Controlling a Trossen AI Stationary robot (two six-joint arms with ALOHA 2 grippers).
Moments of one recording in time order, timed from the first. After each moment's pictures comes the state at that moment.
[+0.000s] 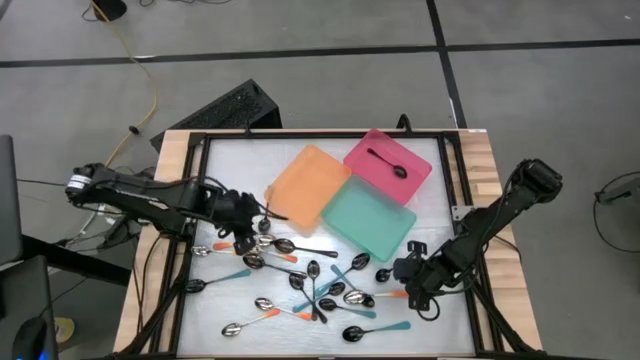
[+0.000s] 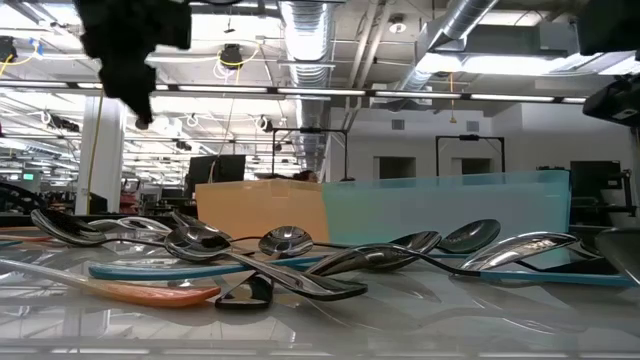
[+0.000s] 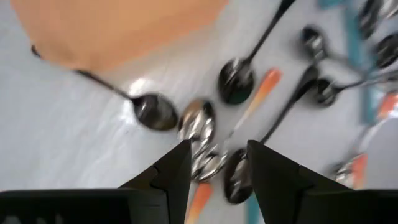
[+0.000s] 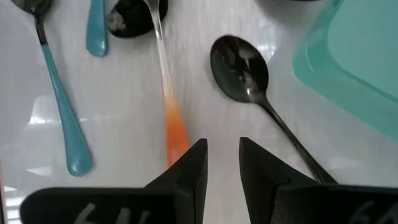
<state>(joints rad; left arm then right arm) -0.14 1.12 0.89 -0.93 -0.09 -0.58 0.71 1.40 0.83 -0.66 0.18 0.81</state>
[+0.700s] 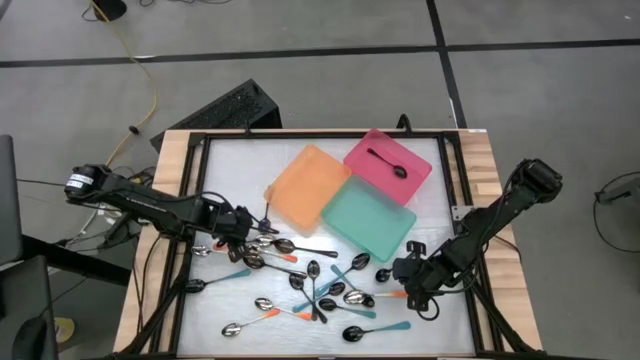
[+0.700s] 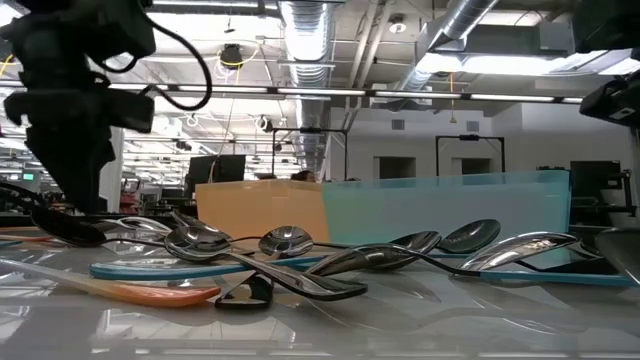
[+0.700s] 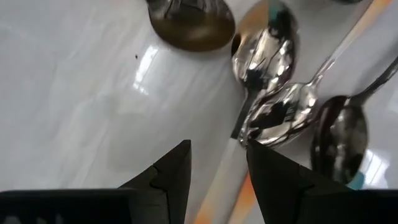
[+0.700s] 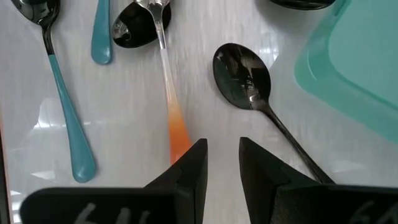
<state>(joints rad) -0.16 1.10 0.51 -0.69 -0.07 -0.65 0.71 1.40 0.83 -0.65 0.18 0.81</state>
